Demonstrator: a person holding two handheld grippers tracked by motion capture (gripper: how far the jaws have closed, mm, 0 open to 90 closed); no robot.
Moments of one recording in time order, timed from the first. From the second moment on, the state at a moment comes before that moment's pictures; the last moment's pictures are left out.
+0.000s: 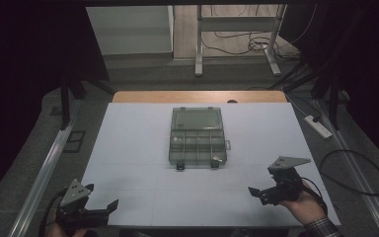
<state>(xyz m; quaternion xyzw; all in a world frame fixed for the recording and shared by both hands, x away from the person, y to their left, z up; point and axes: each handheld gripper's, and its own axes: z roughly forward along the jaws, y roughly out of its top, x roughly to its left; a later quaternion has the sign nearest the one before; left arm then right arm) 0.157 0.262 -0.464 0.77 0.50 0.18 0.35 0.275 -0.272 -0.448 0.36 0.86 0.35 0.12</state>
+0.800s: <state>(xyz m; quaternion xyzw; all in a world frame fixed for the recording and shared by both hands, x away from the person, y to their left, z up) 0.157 0.262 -0.464 0.77 0.50 0.19 0.35 0.246 -0.316 -0.450 0.42 0.82 0.35 0.13</state>
